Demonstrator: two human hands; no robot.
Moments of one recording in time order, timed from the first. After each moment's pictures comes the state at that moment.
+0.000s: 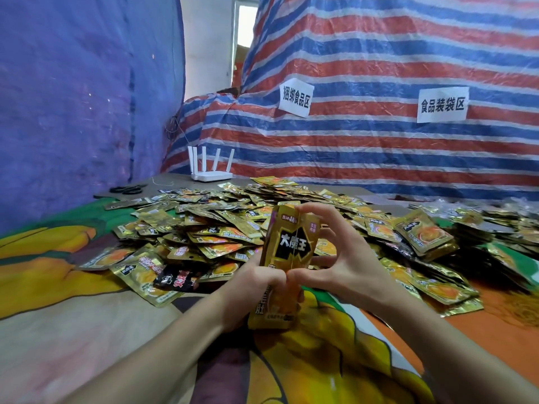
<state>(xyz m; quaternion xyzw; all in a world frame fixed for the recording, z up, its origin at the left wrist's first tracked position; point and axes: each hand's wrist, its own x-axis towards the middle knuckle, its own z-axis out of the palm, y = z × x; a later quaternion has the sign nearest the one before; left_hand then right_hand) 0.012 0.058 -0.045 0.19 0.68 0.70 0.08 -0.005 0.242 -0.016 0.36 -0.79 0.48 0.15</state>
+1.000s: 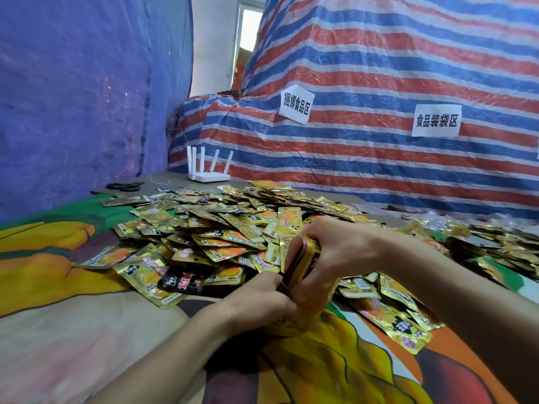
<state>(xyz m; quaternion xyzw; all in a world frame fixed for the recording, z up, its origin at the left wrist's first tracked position) 0.009 0.053 -0.048 0.21 0.80 0.56 0.08 -0.008 0.215 0.058 0.34 -0.92 0.19 -0.09</state>
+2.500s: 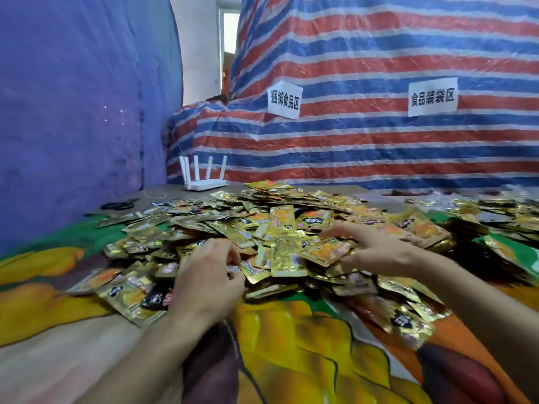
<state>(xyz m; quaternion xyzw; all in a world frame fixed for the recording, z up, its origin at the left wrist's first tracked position) -0.012 0.028 -0.046 0.05 0.92 0.25 -0.31 -0.066 0.309 0.009 0.23 -0.93 0.27 0.00</state>
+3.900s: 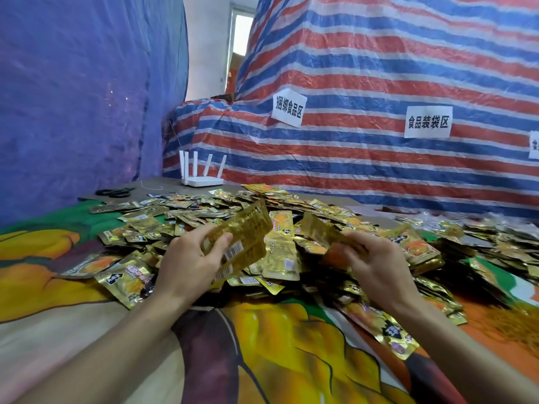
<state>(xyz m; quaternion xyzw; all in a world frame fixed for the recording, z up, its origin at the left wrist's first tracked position) -0.031 -0.004 -0.049 0.08 0.80 0.45 -0.38 -0.044 0.292 -0.020 0.16 -0.87 0.29 0.35</state>
